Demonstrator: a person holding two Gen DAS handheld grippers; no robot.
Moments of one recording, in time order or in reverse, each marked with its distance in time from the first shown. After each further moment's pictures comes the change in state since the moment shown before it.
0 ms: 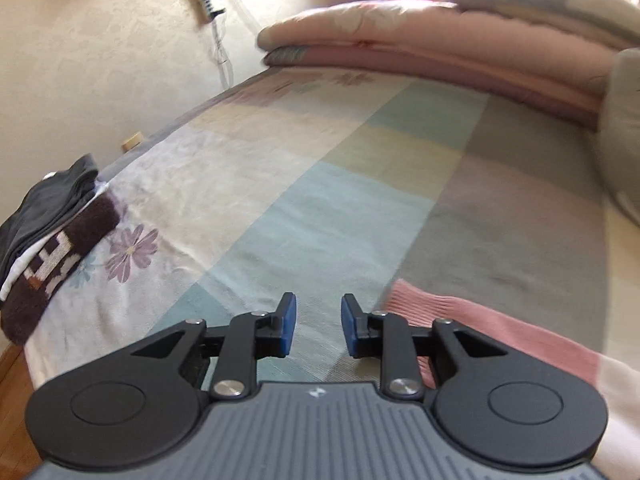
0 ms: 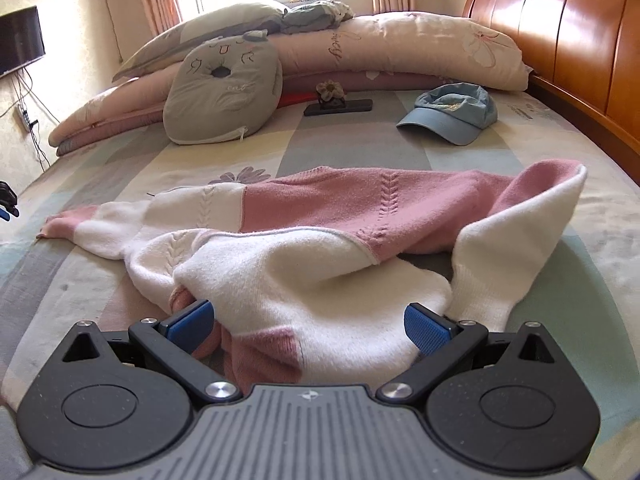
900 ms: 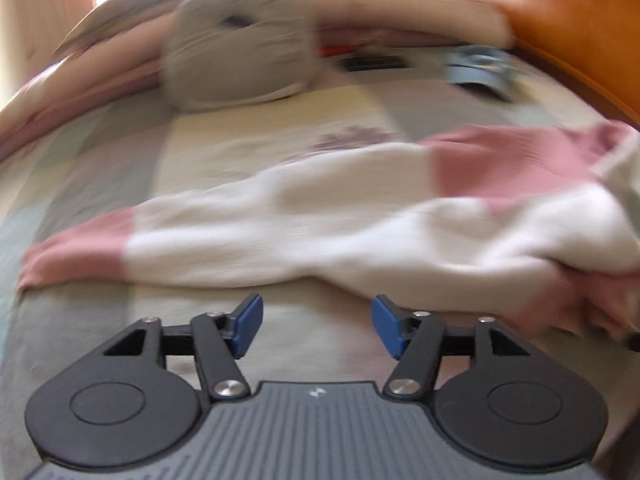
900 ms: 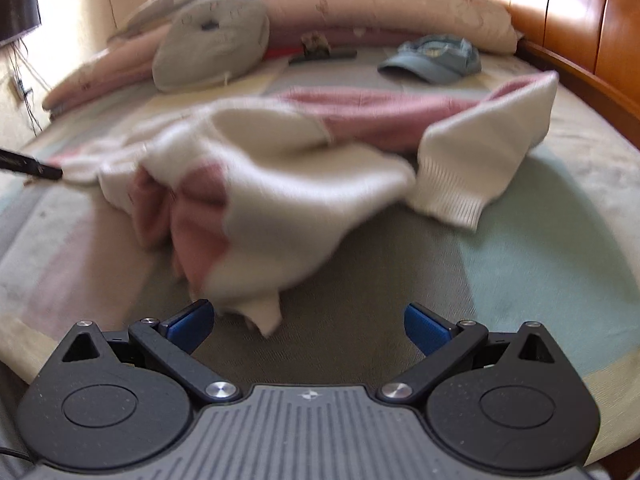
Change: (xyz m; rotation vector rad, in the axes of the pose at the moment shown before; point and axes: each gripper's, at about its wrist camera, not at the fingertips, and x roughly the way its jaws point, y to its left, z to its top) left arm -0.210 -0.208 -0.203 0.615 -0.076 -0.650; right arm 0.015 -0.032 -0.078 -0.035 0.097 -0.023
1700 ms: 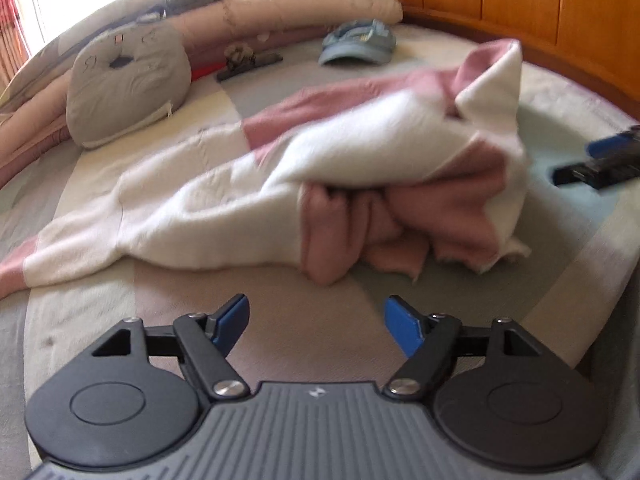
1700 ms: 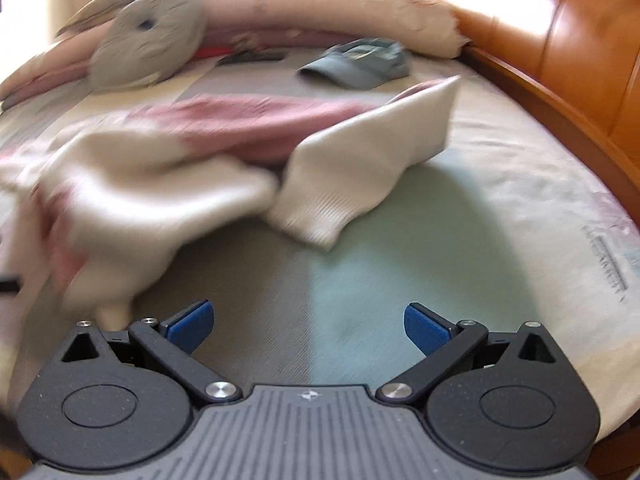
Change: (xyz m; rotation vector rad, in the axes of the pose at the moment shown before) left arm -0.025 -0.143 -0.049 0.145 -0.052 -0.068; right arm -0.016 -0.078 0.028 0.008 -0.026 -0.197
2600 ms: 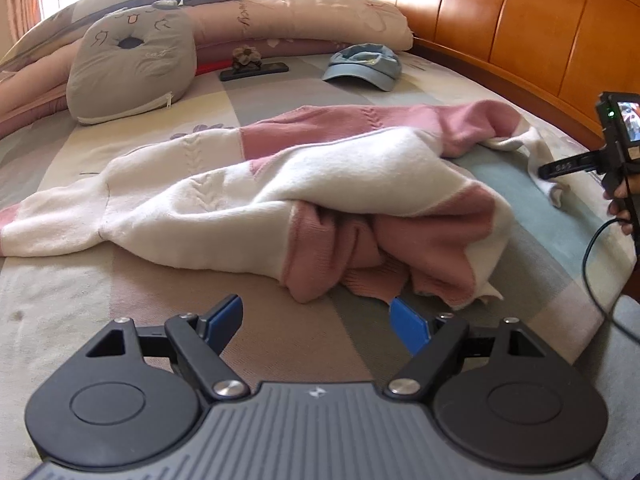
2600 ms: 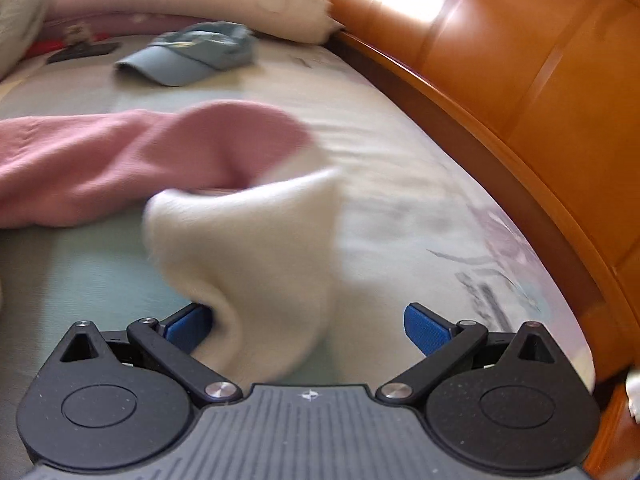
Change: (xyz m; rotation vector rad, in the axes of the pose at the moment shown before) left arm 0.000 0.011 0.002 -0.137 -0.022 -0.068; right arm 0.070 -0.106 0.043 0.067 0.052 -0.407
